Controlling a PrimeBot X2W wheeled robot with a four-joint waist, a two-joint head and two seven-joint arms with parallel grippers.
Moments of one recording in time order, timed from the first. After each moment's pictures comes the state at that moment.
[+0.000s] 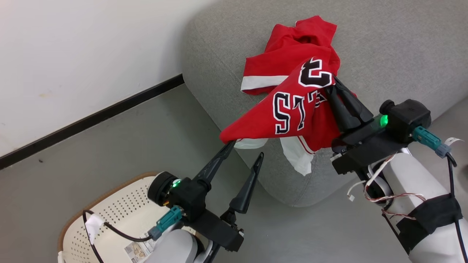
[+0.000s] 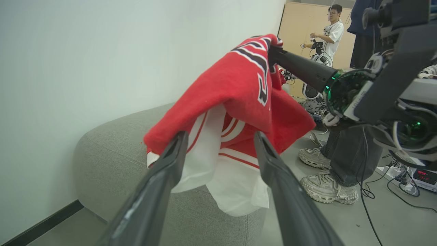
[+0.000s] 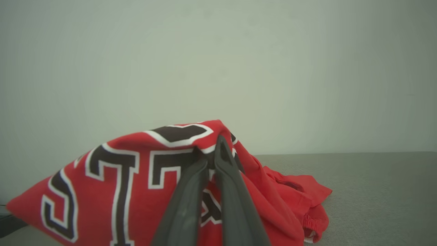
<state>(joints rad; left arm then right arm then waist) -0.34 0.07 -0.56 0.25 -0.38 -0.12 -0.25 -0.58 -0.22 0.45 0.33 0.37 0.12 -0.26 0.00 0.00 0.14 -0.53</state>
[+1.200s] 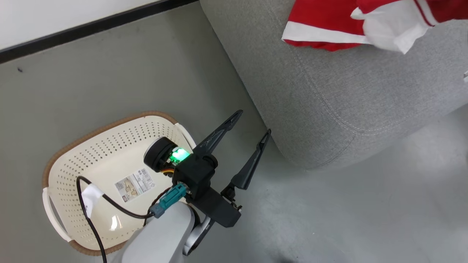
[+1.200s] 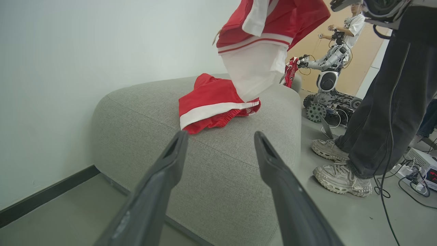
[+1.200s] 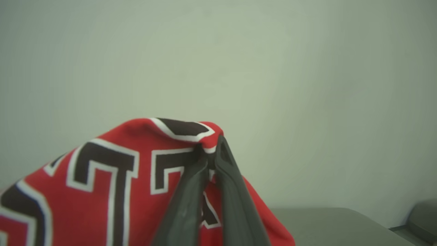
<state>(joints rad) -0.50 0.13 -0.64 0.24 -0.34 -0.12 -0.25 -0.89 -0.40 0.12 0.32 0.32 0.06 -0.26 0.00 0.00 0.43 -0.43</state>
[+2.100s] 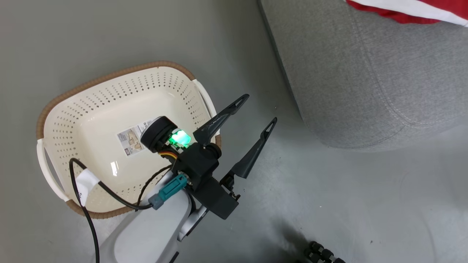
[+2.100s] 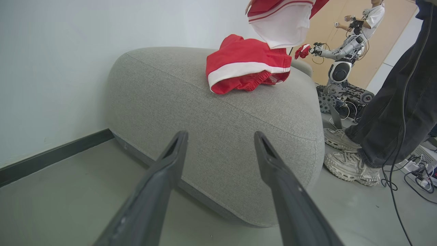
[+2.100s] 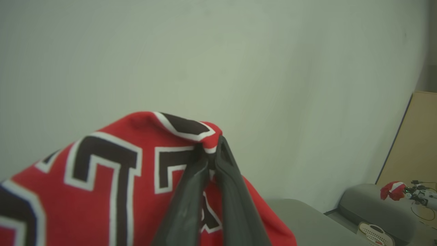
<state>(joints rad) -0.60 0.18 -0.71 0.21 -0.33 -0.12 -0.25 -1.09 -0.58 -0.09 0.49 0.31 -0.01 -0.26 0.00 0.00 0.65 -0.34</state>
